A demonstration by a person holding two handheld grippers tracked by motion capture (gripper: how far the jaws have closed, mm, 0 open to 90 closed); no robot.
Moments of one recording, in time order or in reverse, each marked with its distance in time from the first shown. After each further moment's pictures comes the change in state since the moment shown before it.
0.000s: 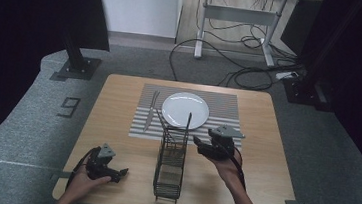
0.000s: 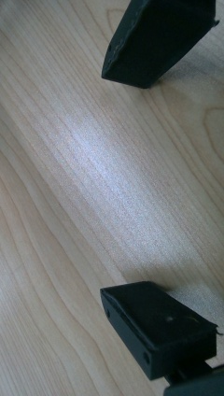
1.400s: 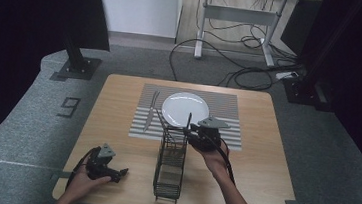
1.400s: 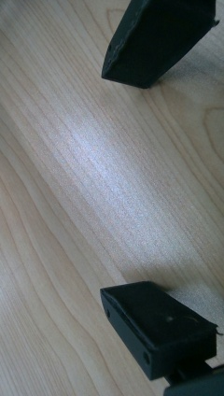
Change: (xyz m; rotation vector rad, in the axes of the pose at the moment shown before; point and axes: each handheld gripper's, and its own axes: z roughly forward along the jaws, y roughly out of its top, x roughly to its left) left arm 0.000 0.000 0.000 0.000 0.000 0.002; right arm 0.016 0.018 0.036 -0.004 0.080 -0.015
